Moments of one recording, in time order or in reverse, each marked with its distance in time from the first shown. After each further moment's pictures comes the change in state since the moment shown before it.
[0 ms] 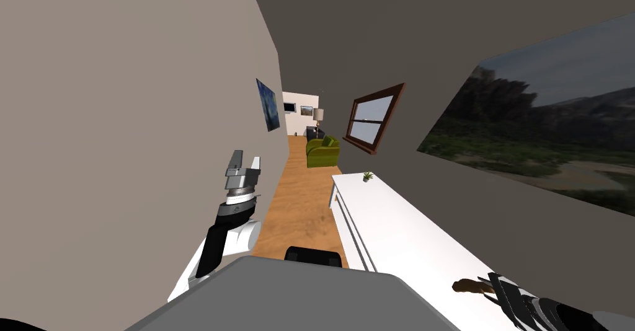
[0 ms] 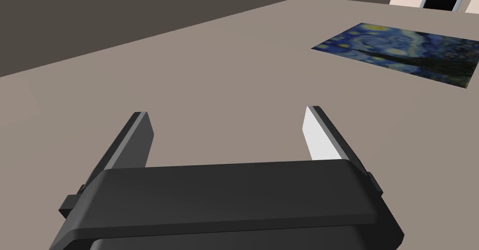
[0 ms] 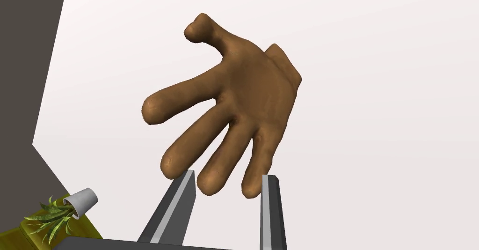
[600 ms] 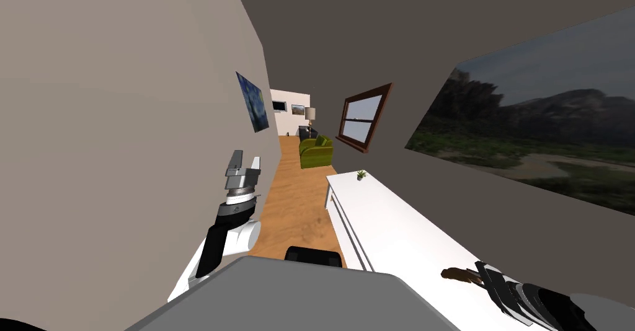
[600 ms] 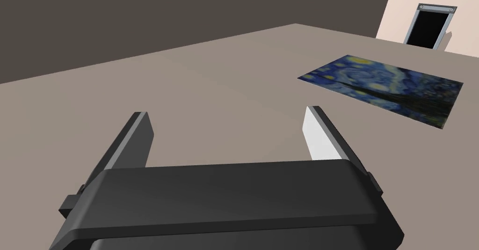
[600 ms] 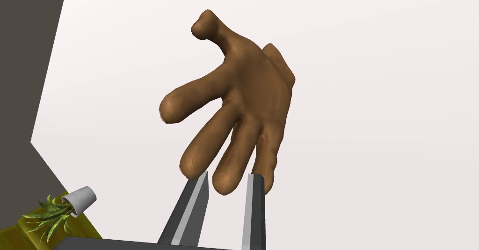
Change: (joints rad) left arm 0.000 0.000 0.000 0.000 0.000 0.000 0.000; right arm -0.030 0.033 -0.134 -0.001 0.179 -0.071 0.027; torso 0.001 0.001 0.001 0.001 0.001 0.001
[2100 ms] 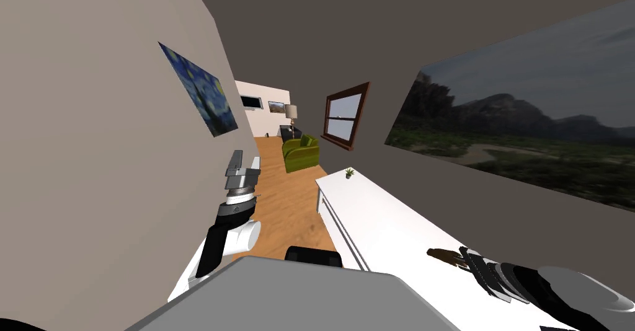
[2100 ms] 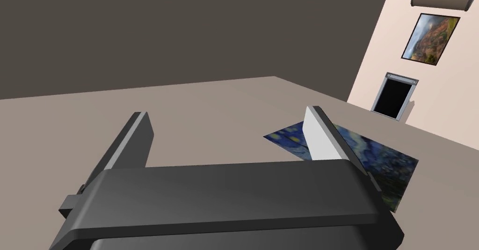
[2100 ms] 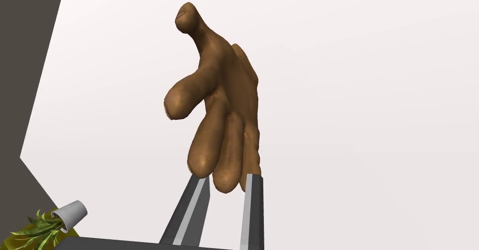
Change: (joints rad) left arm 0.000 0.000 0.000 0.000 0.000 0.000 0.000; right arm -0.112 0.084 -0.291 0.048 0.426 -0.171 0.067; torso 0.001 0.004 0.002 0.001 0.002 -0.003
